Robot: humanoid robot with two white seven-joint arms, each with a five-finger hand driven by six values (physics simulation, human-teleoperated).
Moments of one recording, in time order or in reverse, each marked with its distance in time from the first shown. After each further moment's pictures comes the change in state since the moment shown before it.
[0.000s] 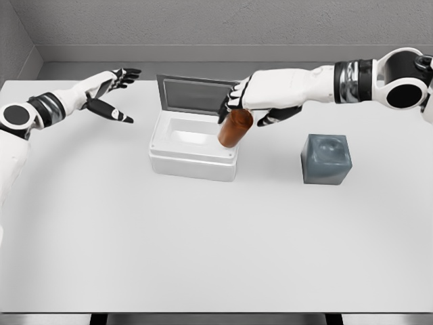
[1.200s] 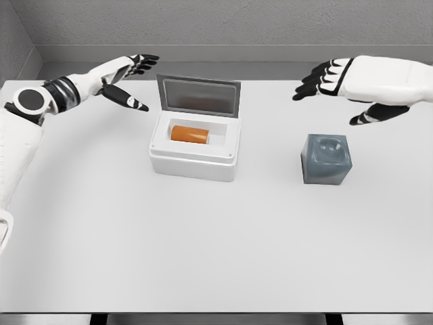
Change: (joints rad) left arm -0.058 -0.048 -0.030 -0.017 0.001 0.002 0.000; right arm 0.000 -0.453 -0.082 -0.263 -0.020 0.000 -0.014
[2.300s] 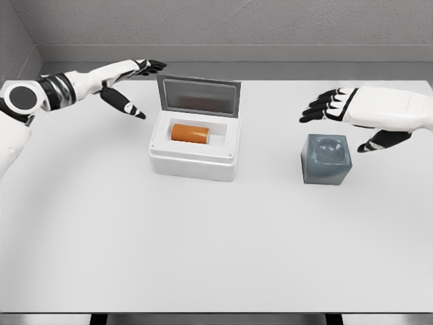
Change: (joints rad) left arm 0.025 0.133 -0.162 -0.258 0.029 0.001 0.000; right arm 0.189 -0.034 -0.089 0.005 0.000 0.000 0.005
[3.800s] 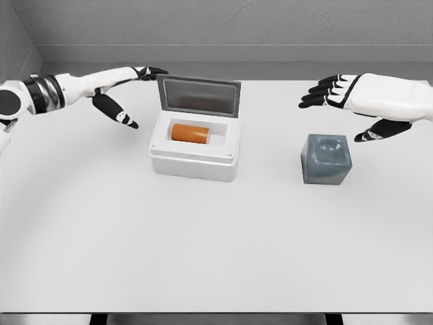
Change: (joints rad) left arm 0.032 0.148 -0.085 -0.255 0.031 -0.005 0.000; right arm 0.089 0.015 -0.150 0.008 0.003 0.000 0.006
